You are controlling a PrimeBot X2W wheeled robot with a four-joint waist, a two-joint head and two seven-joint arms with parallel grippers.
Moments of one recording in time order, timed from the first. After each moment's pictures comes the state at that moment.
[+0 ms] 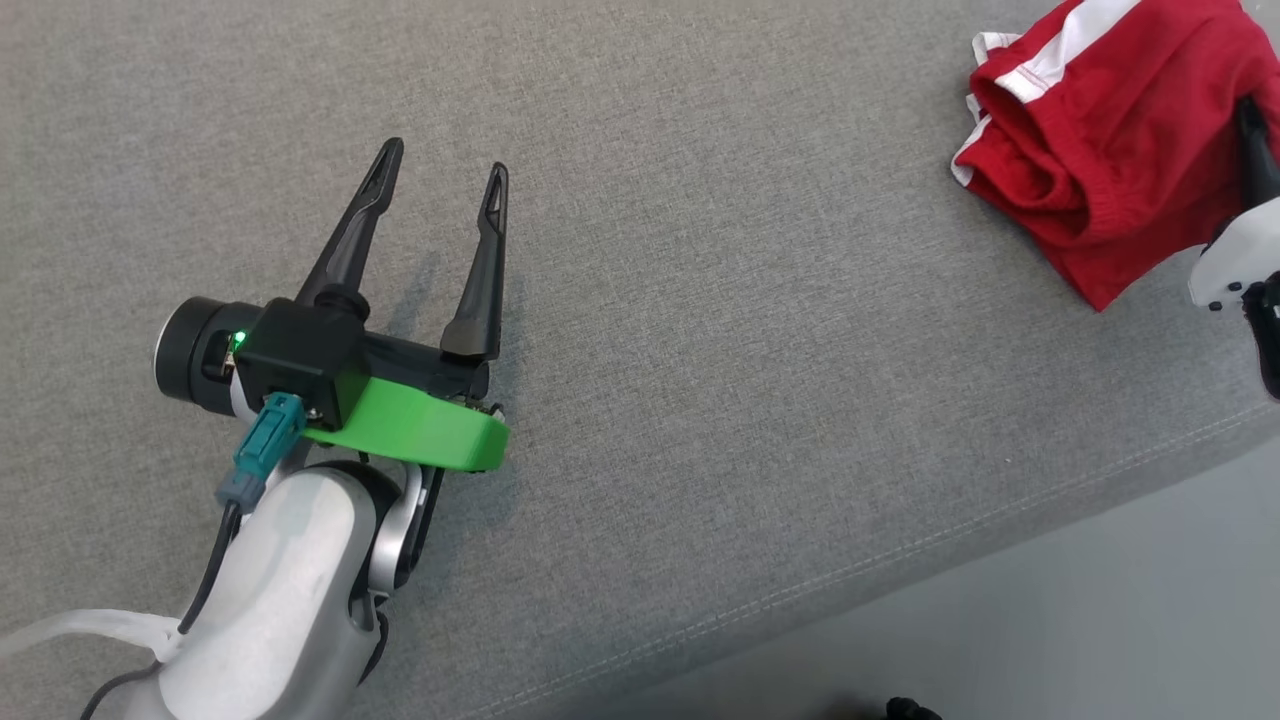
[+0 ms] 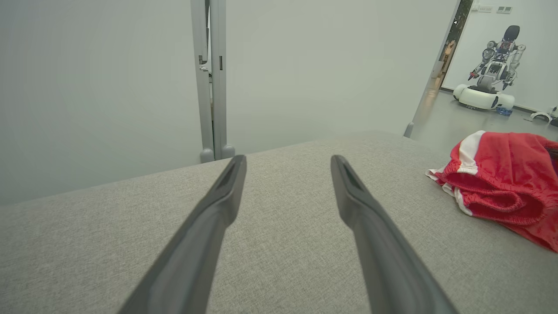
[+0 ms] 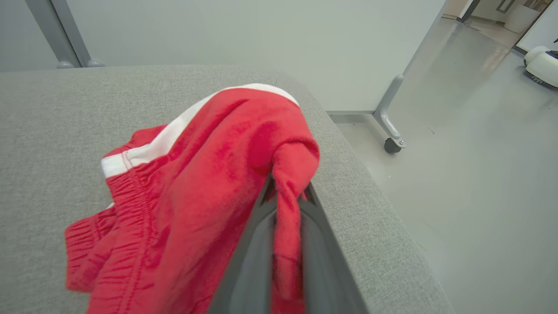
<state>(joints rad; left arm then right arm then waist) -0.49 0.28 -0.50 -0.01 -0.37 0.15 -0.15 -0.79 -0.46 0.14 0.83 0.41 0.13 -0.22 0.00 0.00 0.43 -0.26</state>
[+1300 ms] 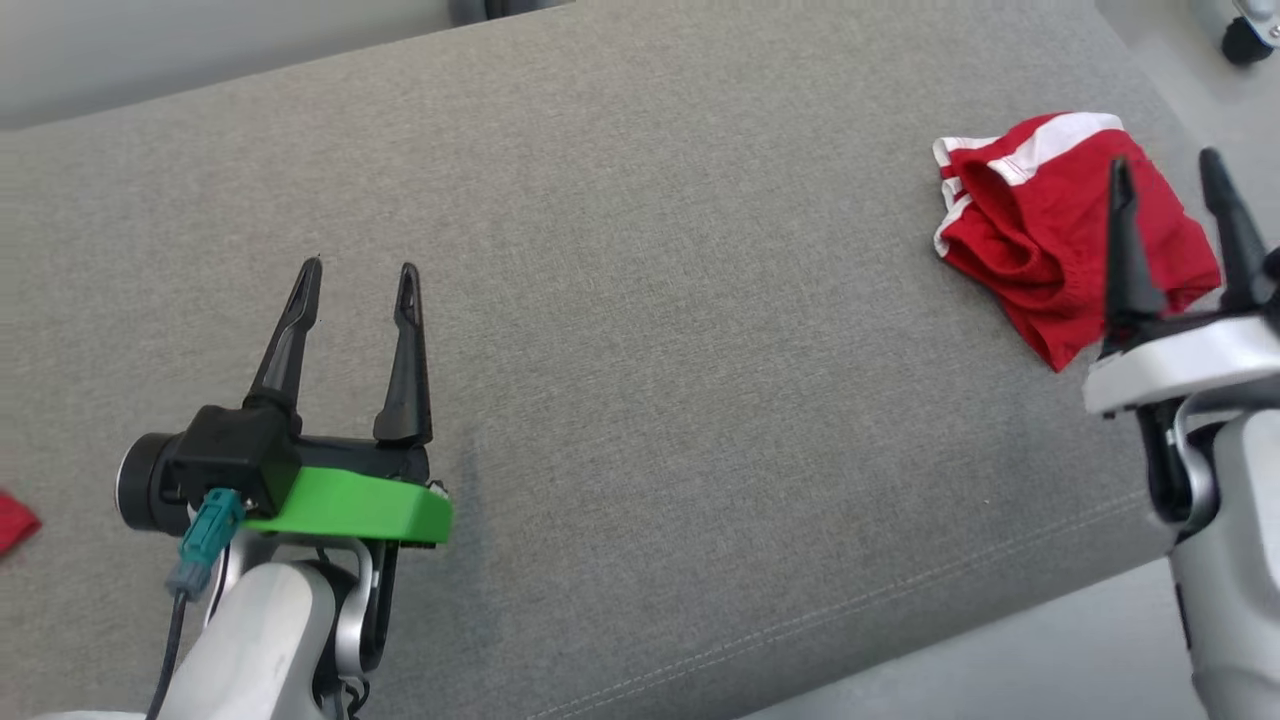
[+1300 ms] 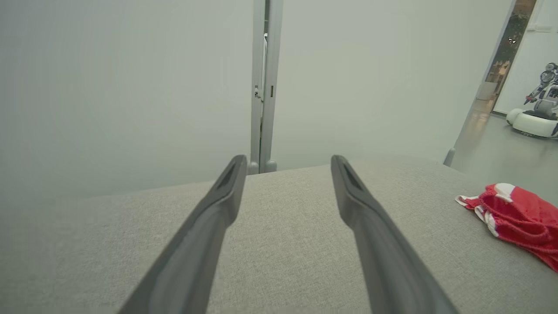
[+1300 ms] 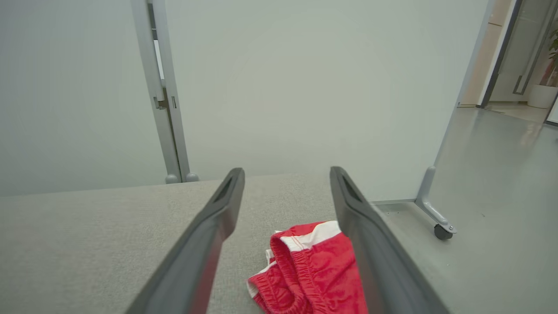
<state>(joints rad) -0.32 0.31 -0.43 -0.01 -0.45 0.23 -0.21 -0.46 -0.25 -0.06 0.32 0.23 0.13 -0.26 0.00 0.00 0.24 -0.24</state>
